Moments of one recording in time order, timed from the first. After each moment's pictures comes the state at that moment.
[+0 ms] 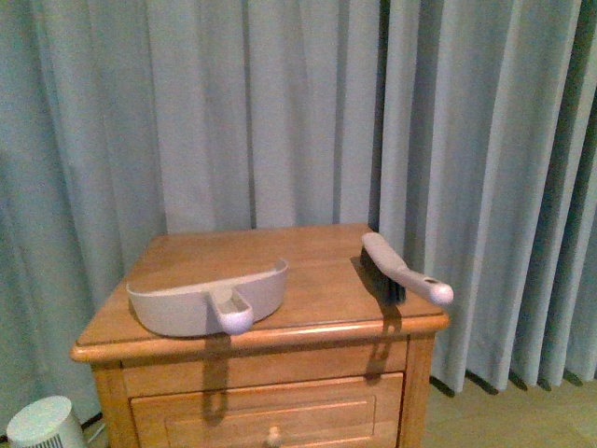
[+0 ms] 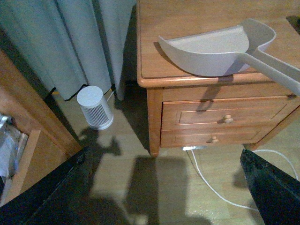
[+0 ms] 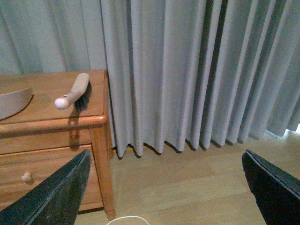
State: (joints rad) left arm -0.13 0.88 0.60 -0.15 -0.11 0.00; right arm 0.00 0.00 0.02 0.00 0.00 0.00
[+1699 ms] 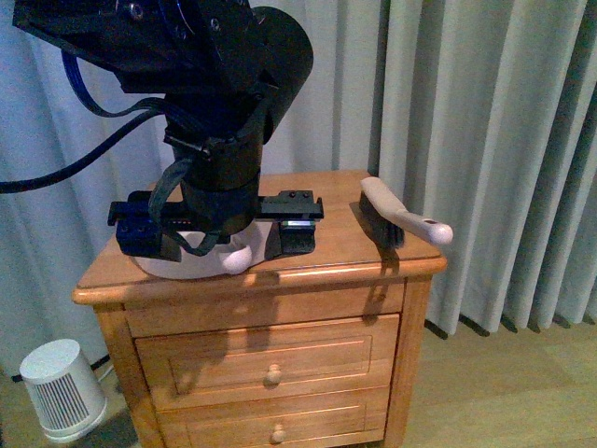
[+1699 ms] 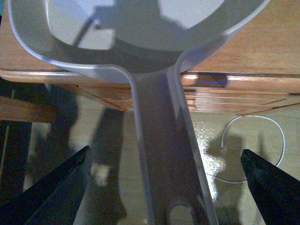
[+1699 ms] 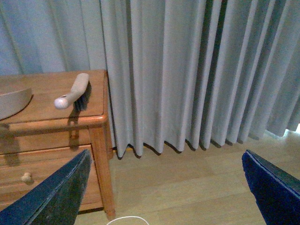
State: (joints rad) left arm -0.47 2.14 1.74 -0.62 -0.39 -0.46; right arm 0.00 0.00 0.02 0.00 0.00 0.00
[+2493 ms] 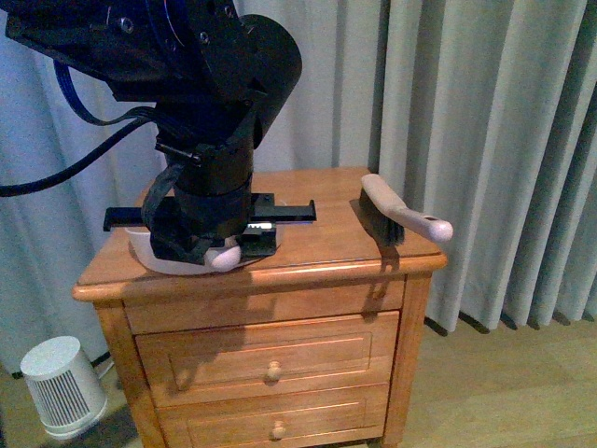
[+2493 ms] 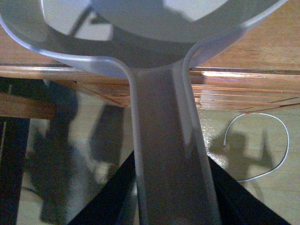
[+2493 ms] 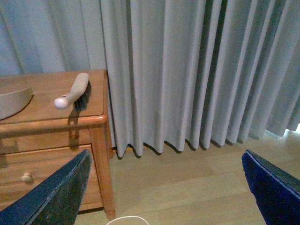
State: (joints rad) left arm -0.45 2.15 1.72 -0.60 -0.36 -0.46; right arm 0.00 0.00 0.02 0.00 0.00 0.00
